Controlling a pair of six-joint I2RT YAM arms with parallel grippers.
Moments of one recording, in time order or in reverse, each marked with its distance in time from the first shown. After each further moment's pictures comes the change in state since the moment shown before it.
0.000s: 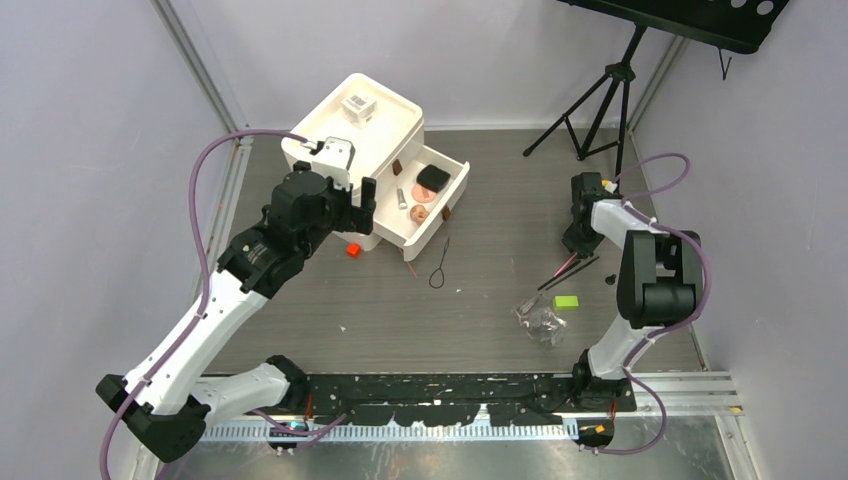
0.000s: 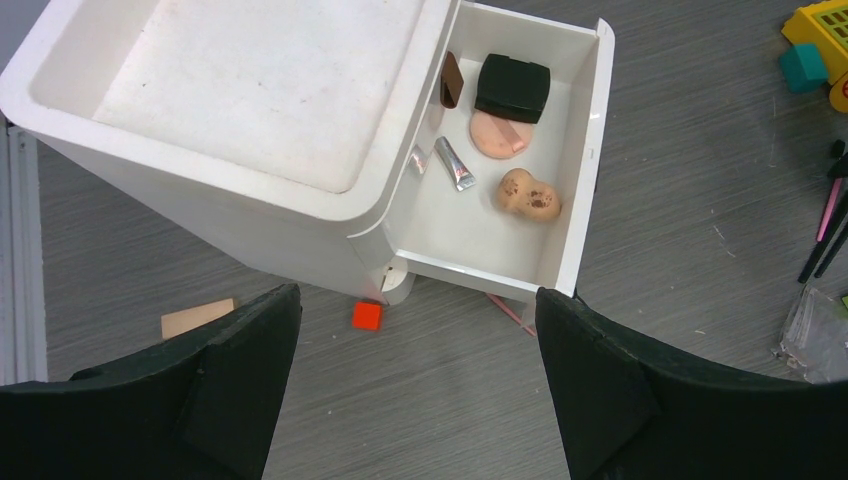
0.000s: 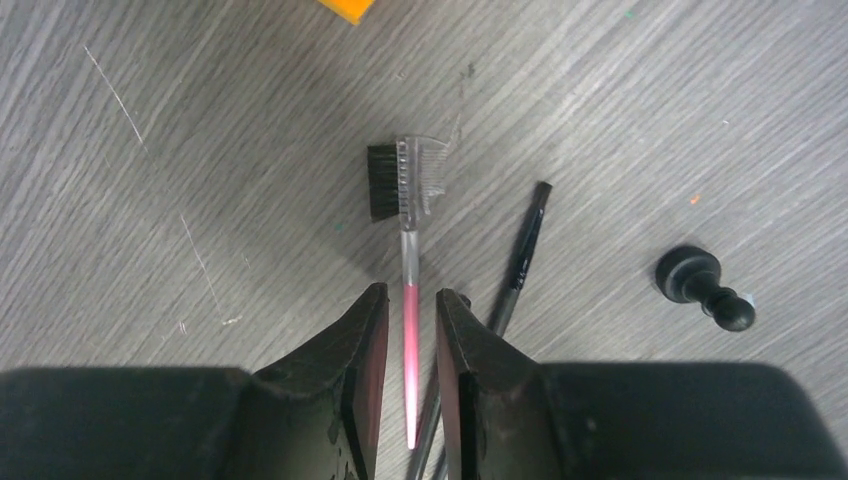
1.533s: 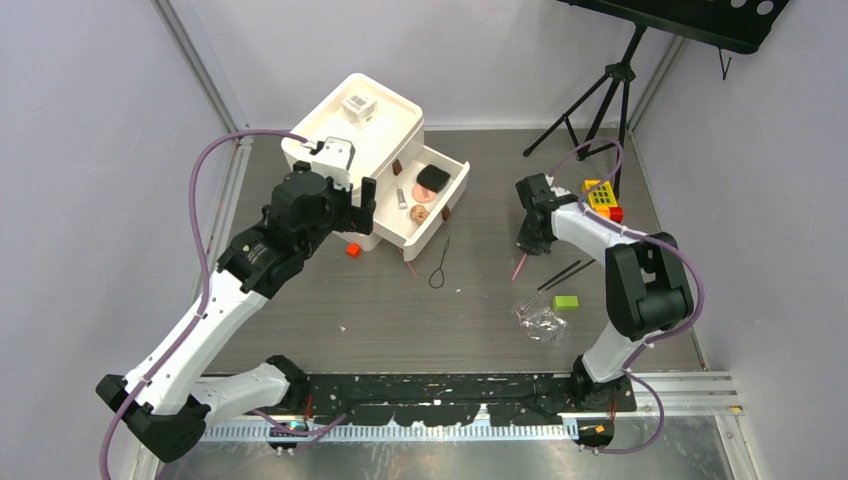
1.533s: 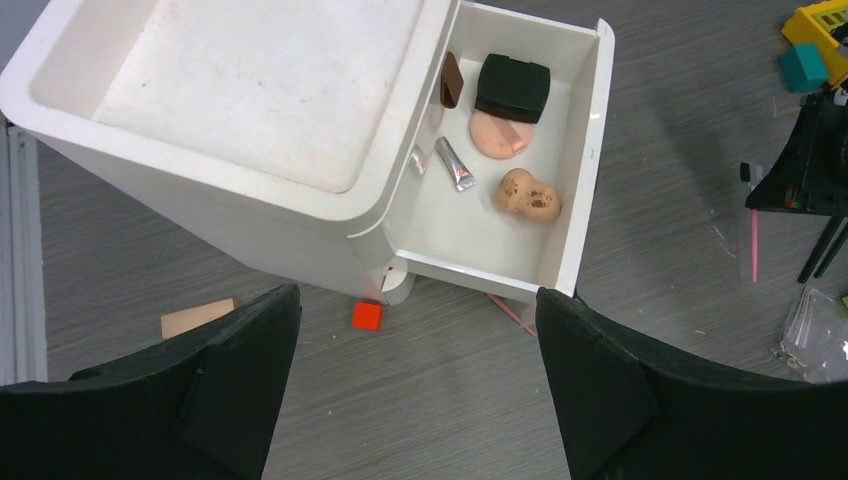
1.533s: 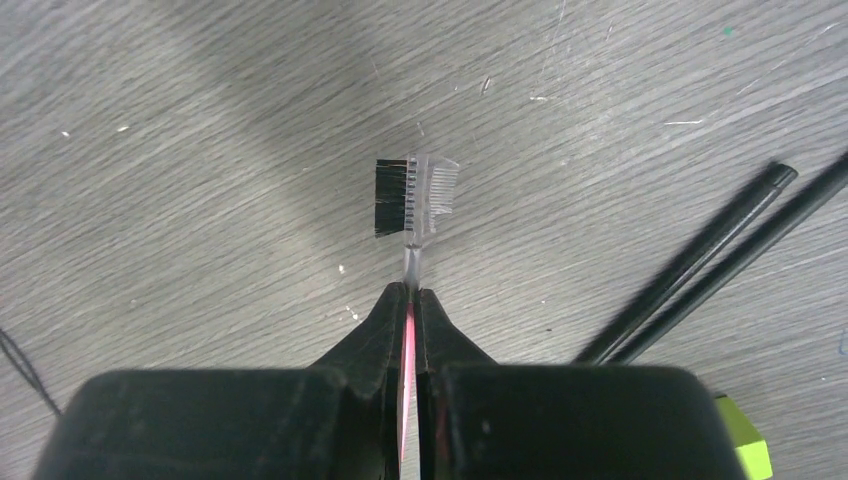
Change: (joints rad) left arm 0.000 0.000 0.000 0.000 0.000 0.002; right arm 0.326 -0.017 0.019 0.007 -0.078 -0.022
